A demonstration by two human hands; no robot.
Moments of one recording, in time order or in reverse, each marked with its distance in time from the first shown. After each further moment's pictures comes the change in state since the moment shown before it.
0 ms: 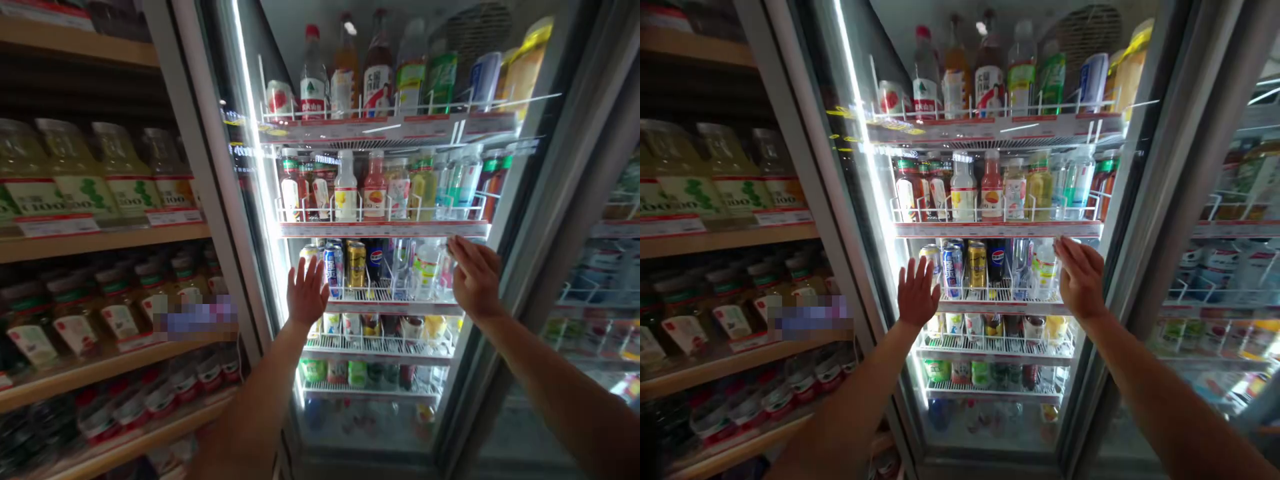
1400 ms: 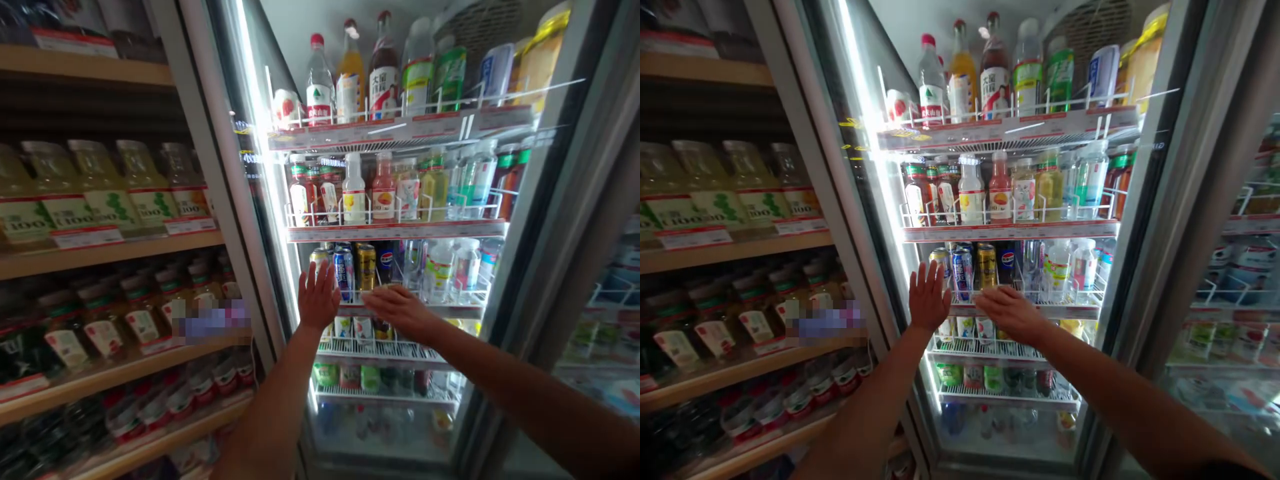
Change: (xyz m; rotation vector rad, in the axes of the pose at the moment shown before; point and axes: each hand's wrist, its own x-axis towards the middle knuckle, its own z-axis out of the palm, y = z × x) left_hand -0.002 -0.001 0.000 0.006 -0.014 0.000; right_hand 0.031 -0.099 0.047 0.378 -0.315 -0.435
